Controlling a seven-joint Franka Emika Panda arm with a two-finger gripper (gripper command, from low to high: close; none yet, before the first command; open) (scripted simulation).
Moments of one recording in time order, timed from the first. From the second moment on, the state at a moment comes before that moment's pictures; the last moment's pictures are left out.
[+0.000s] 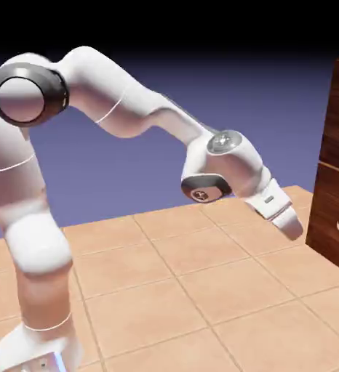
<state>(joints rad) 0.19 -0.07 -0.43 -2.41 0.69 2.93 0.04</state>
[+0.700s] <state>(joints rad) 0.44 0.58 -0.99 -1.88 1.59 2.78 -0.88</state>
